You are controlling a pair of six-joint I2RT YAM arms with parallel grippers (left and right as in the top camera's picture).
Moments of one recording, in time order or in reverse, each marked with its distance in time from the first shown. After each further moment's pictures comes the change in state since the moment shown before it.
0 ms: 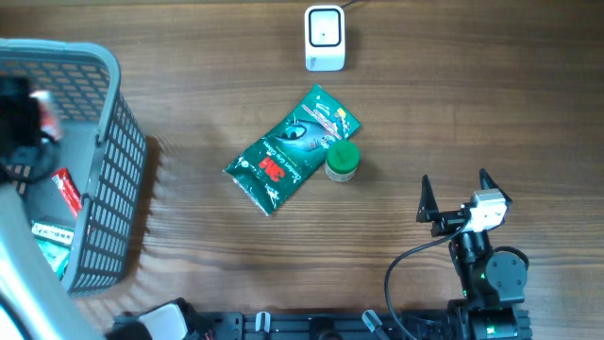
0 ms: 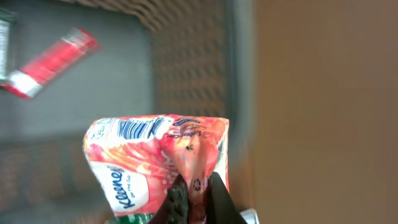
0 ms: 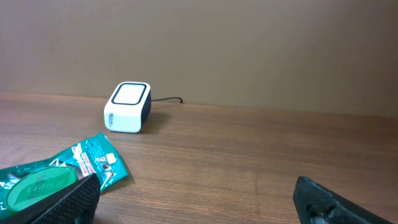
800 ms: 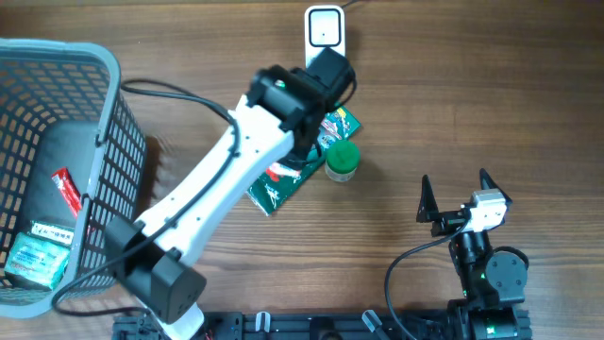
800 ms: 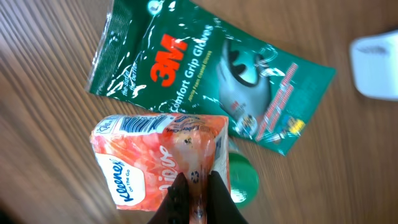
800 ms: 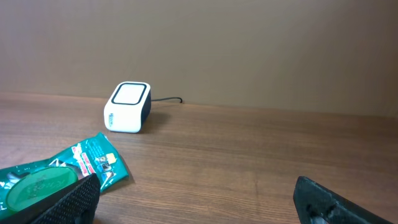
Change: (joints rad) left arm -1.064 0.414 -0.215 0.024 -0.204 -0.737; right arm 0.000 0.000 0.000 0.000 0.000 0.000
